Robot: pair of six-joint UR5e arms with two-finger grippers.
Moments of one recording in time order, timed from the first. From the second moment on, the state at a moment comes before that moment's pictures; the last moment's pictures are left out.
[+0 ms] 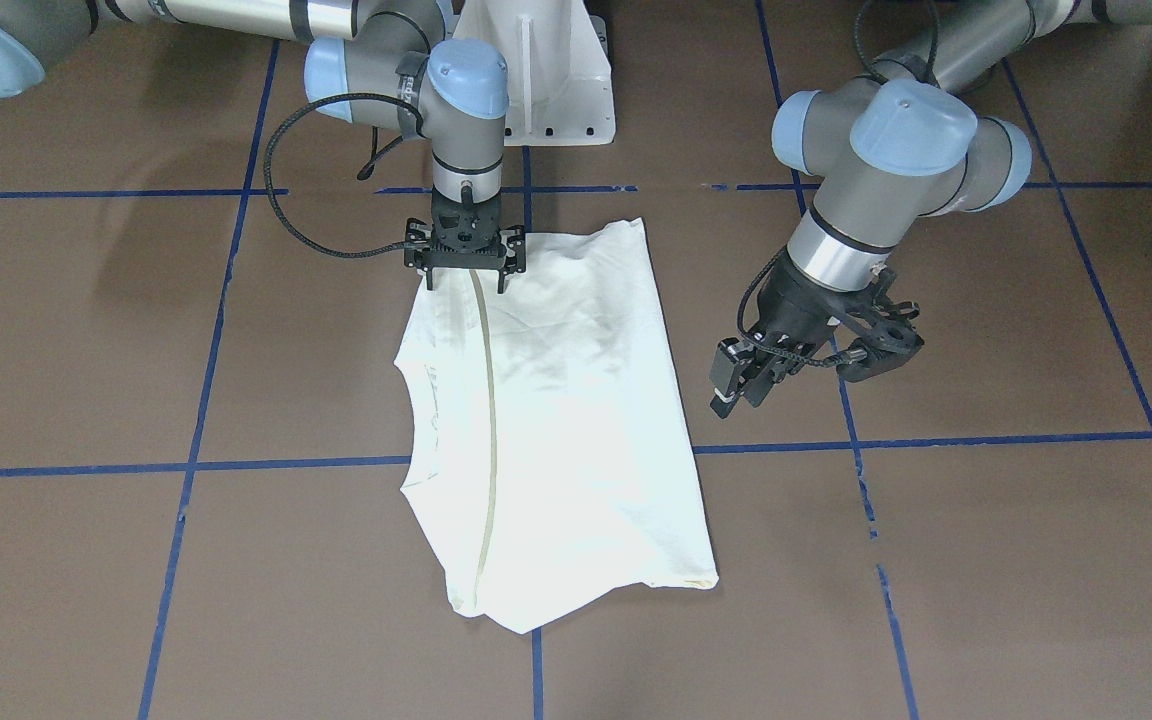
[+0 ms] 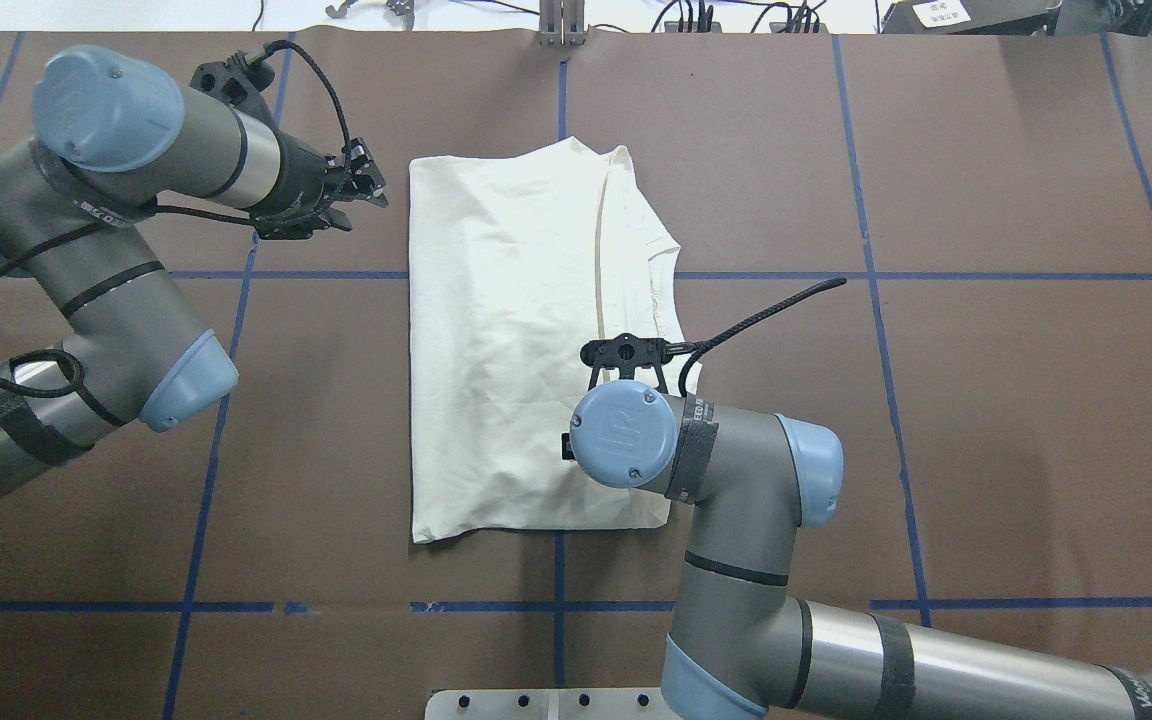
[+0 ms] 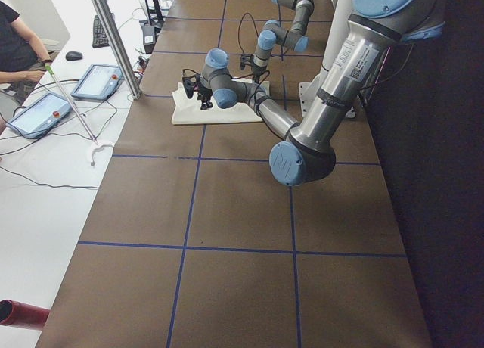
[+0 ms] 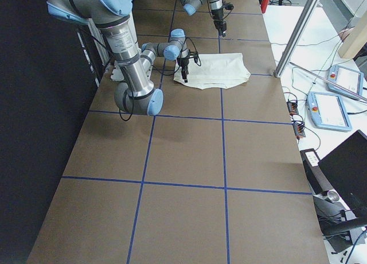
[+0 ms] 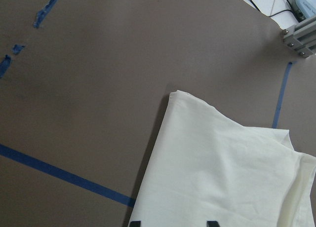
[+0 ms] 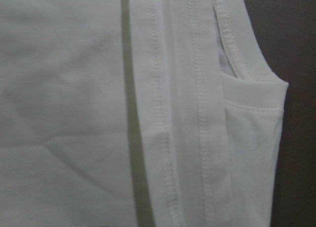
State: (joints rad) left arm -0.81 -2.09 -1.62 -2.08 -1.93 -1.60; right arm 0.33 -0.92 1.65 -1.65 1.57 1.31
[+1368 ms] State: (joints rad) left arm -0.80 -2.09 -1.63 -2.09 -1.92 -1.60; right arm 0.32 -1.07 1.83 -1.53 1.54 1.75
